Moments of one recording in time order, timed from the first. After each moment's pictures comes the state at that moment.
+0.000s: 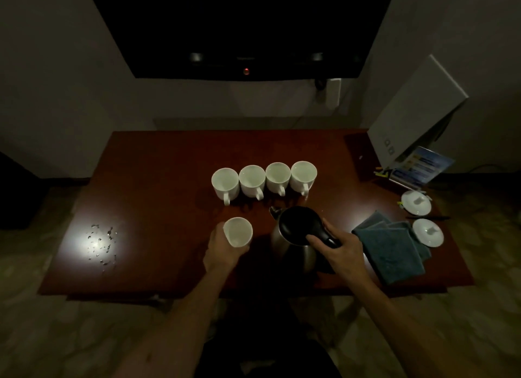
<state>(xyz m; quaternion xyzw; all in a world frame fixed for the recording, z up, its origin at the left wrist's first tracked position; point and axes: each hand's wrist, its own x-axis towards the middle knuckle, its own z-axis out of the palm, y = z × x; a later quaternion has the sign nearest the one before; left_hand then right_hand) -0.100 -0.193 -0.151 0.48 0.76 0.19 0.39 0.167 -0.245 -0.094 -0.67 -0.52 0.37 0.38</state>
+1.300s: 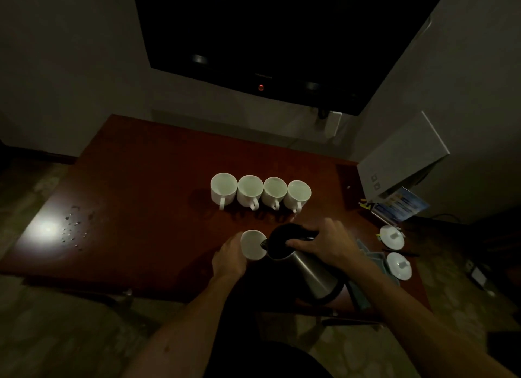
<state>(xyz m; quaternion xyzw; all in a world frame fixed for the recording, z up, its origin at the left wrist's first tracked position) -0.066 -0.198 -0.151 0.57 0.71 0.16 0.37 0.146 -0.189 -0.003 -0.66 -0.70 0.28 0.01</state>
